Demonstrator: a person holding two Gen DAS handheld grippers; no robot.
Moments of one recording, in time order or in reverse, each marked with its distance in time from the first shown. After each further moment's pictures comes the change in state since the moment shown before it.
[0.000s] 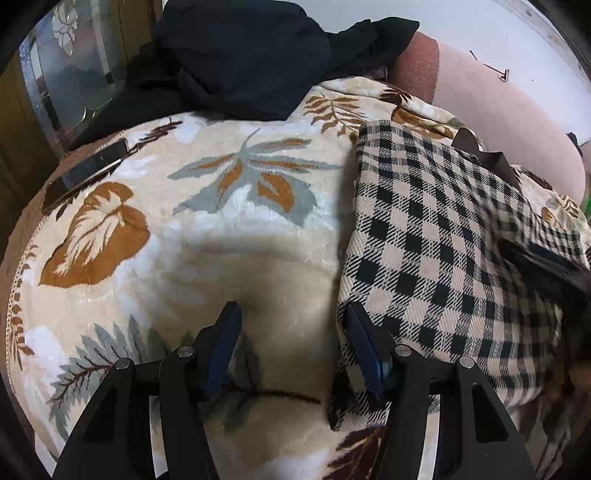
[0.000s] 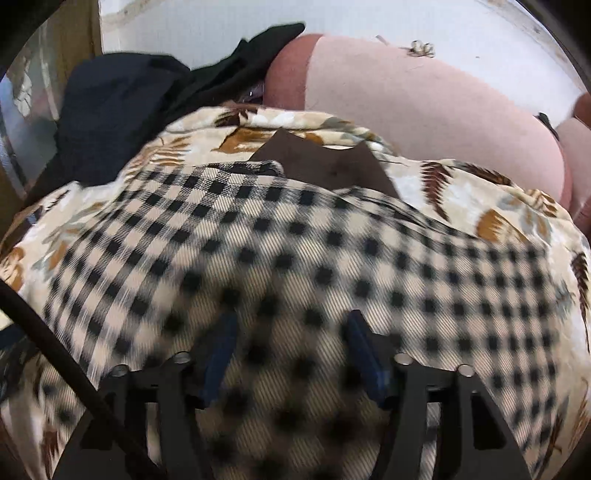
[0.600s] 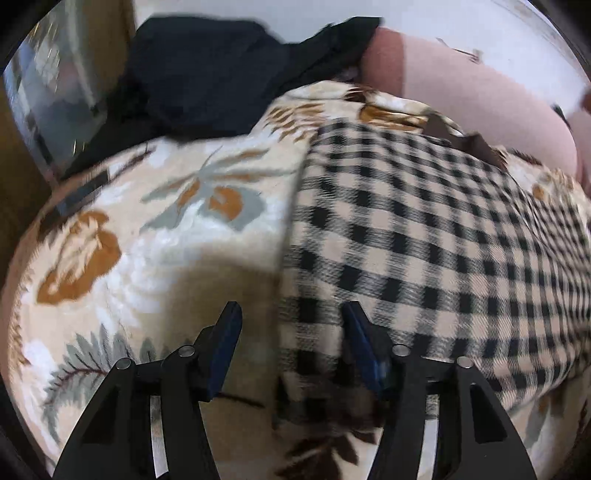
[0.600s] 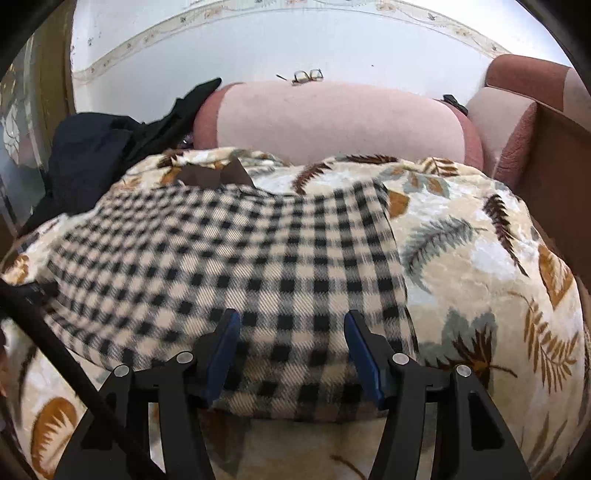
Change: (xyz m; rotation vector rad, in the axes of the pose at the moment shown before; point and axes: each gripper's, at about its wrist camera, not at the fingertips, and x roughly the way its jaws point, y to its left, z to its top) left arm 0.003 -0.038 -0.008 0.067 -0.061 0.004; right arm -0.136 -0.116 -0.122 0.155 -0.212 -0.064
